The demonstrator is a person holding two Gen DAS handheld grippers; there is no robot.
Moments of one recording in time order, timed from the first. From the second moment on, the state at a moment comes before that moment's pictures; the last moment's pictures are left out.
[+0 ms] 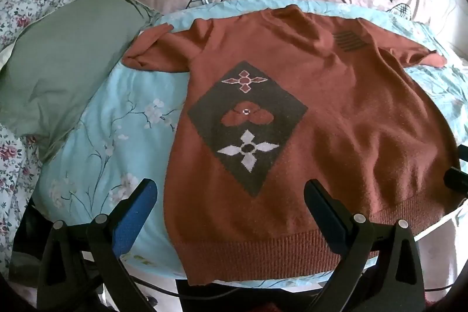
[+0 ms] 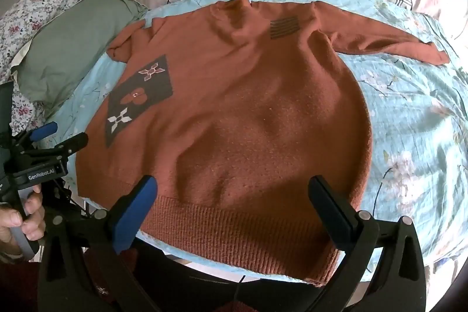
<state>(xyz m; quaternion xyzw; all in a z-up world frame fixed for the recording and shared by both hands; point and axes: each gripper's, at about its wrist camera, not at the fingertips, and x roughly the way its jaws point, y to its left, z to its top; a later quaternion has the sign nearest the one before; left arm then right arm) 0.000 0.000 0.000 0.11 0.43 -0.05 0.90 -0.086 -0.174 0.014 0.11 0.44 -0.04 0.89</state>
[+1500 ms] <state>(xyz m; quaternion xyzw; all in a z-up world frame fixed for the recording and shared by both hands) 0.018 -0.004 -0.005 0.10 0.44 -0.05 0.89 -0.075 -0.187 0.018 0.14 0.44 -0.03 0.89</state>
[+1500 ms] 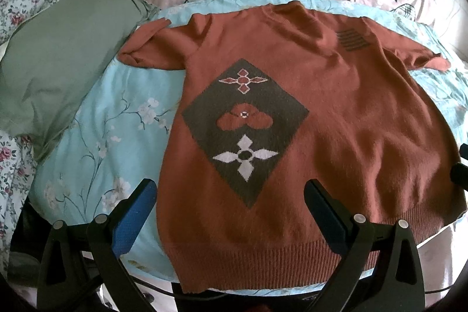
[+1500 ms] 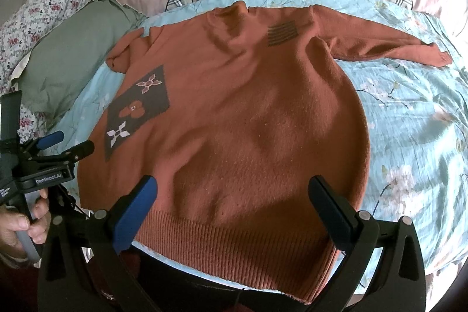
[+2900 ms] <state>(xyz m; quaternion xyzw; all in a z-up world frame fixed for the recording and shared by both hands) 0.093 -0.036 -0.026 0.10 0.49 -0.06 0.86 -0.035 -0.513 0.042 0.27 0.32 -0.28 0.86</state>
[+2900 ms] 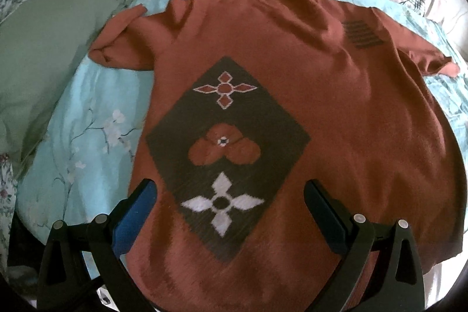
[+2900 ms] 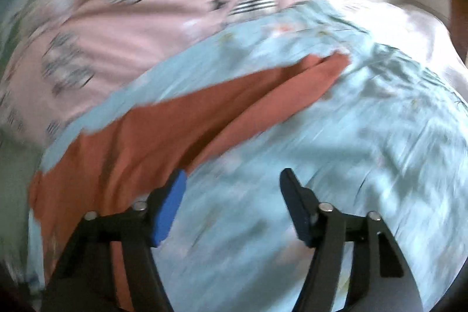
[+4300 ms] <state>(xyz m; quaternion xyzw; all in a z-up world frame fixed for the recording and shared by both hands) 0.134 -0.003 -0.034 -0.03 0.49 -0.11 0.86 0.249 -0.231 0.012 0.33 0.37 0.21 0.84</state>
